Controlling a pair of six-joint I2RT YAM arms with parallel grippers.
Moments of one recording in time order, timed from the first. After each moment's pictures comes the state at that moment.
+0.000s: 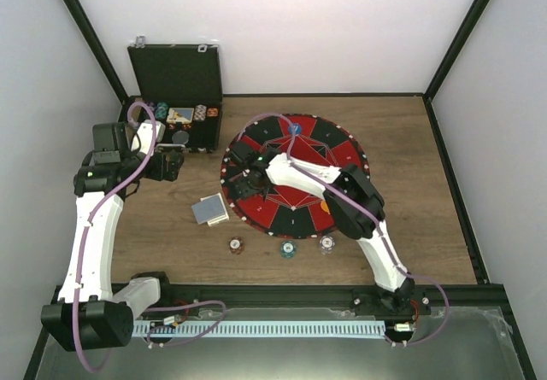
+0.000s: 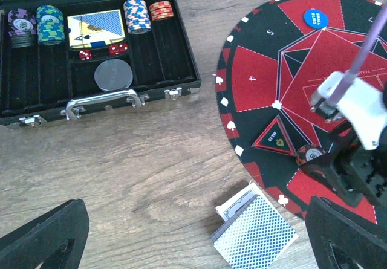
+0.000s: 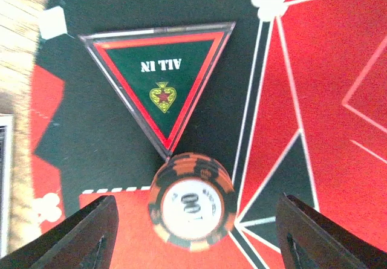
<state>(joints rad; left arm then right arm) 0.08 1.07 1.17 -0.88 0.30 0.21 0.88 2.20 1.74 -0.74 0.11 0.36</state>
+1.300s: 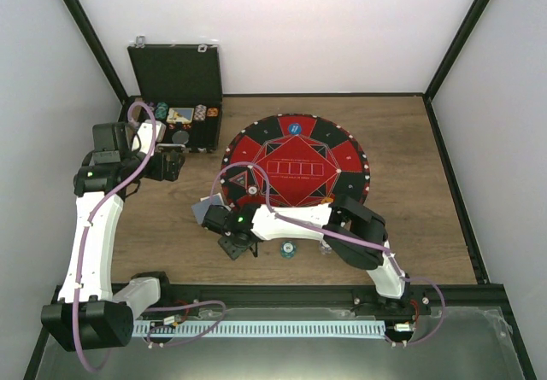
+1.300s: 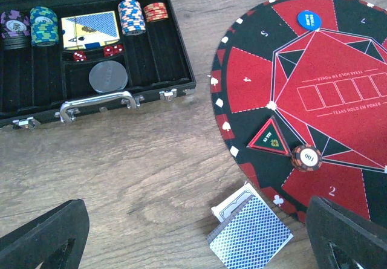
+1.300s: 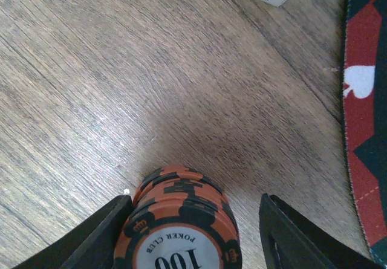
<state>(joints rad) 0.08 1.07 1.17 -0.88 0.32 0.21 1.25 2.05 1.49 -0.72 0.13 0.47</state>
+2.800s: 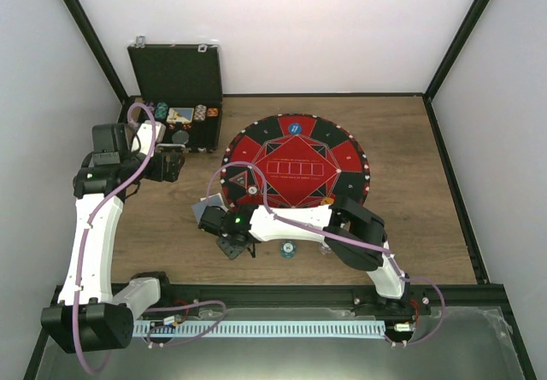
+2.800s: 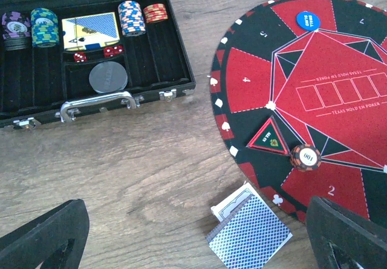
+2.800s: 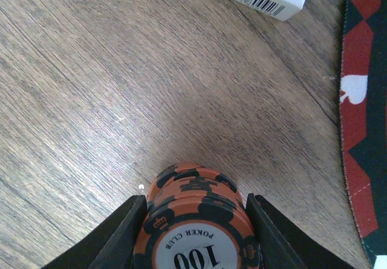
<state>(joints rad) 0.08 1.06 1.16 -0.88 0.32 0.21 1.27 2.05 1.53 -0.76 0.15 0.46</state>
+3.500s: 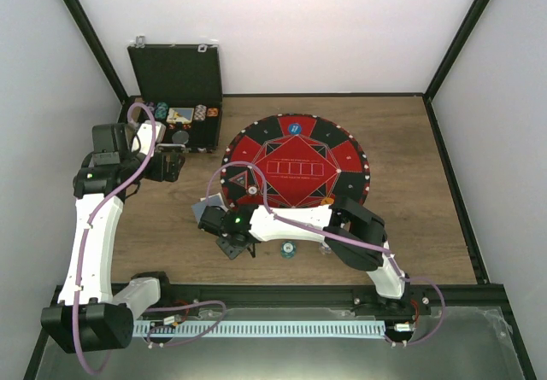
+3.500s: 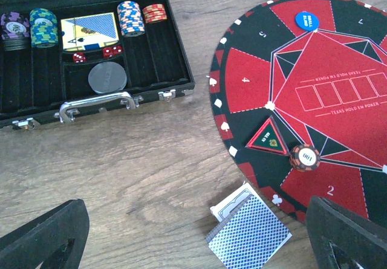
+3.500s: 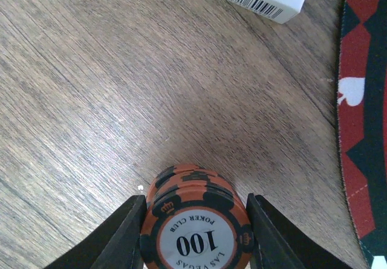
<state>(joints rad) 0.08 1.06 1.16 -0.88 0.32 0.21 1.27 2.05 1.53 -0.76 0.15 0.45</state>
